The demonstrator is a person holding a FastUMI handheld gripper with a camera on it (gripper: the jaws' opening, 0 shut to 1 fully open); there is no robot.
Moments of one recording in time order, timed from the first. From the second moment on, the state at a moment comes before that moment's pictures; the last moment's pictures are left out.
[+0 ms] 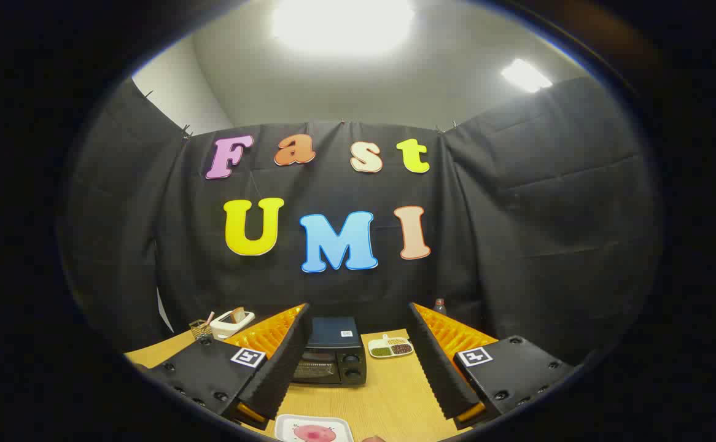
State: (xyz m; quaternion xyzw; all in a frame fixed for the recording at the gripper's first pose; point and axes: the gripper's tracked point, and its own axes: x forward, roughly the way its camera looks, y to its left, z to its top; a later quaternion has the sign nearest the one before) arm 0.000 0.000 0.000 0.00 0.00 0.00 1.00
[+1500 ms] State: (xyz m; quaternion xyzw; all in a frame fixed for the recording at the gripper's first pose) arm 0.075 0.071 -0.031 0.01 0.02 0.05 1.00
